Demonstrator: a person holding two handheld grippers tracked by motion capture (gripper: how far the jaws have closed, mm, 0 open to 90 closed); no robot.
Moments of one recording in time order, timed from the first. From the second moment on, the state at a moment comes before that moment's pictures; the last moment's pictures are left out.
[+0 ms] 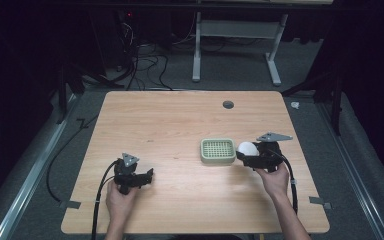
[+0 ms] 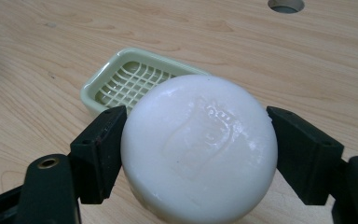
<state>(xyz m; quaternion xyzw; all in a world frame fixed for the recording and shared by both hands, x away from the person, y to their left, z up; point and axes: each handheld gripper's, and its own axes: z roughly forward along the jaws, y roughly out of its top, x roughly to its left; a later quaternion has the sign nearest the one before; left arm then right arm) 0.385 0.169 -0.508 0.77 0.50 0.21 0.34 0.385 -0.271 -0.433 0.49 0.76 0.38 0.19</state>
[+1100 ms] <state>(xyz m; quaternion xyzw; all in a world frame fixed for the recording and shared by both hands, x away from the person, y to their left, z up) 0.385 0.169 -0.508 0.77 0.50 0.21 0.34 0.397 -0.250 -0.423 0.47 0.77 0.39 0.17</state>
